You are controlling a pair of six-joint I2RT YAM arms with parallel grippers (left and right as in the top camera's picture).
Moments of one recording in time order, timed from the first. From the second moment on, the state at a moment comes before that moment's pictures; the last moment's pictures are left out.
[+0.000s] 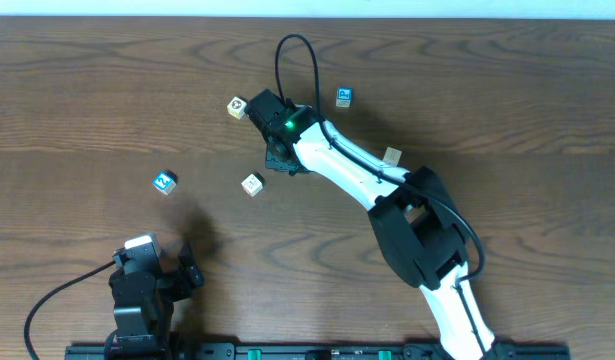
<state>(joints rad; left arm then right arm) 0.04 0.01 0.17 -0.79 -0.10 -0.22 0.72 2.28 1.80 -0.86 0.17 0.80</state>
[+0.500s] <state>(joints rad) 0.04 0.01 0.17 -0.79 -0.10 -0.22 0.70 2.28 1.80 -0.86 0.18 0.74</state>
